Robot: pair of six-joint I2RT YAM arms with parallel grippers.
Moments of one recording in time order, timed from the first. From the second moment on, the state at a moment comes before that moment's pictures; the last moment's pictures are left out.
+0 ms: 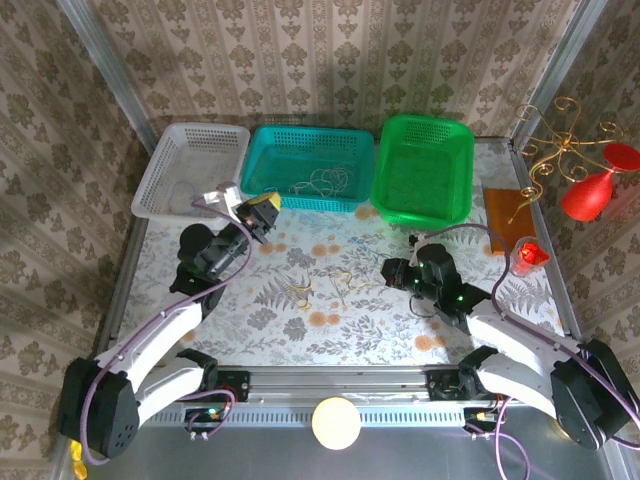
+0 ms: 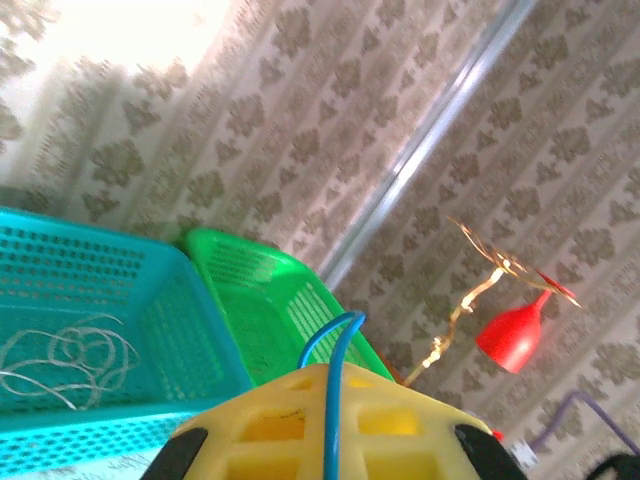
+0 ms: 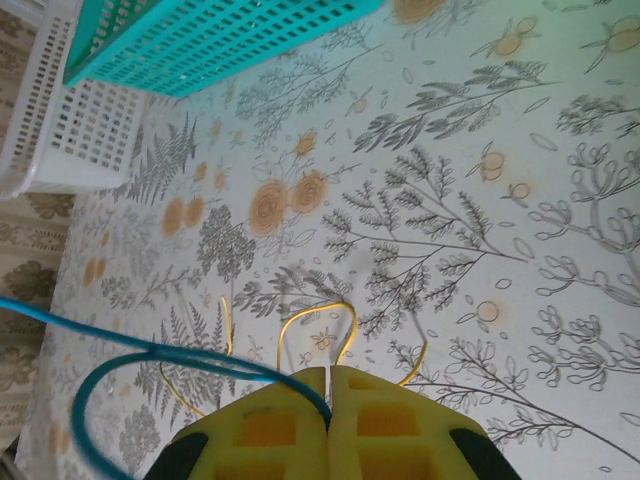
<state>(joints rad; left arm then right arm) -0.44 0.98 0.54 0.63 0.34 -0.63 0.50 1.01 0.39 0.07 -0.11 0.80</state>
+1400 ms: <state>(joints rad) 0.13 1.22 1.19 0.23 0.32 -0.50 0.50 1.16 0.56 0.12 -0.19 0.80</state>
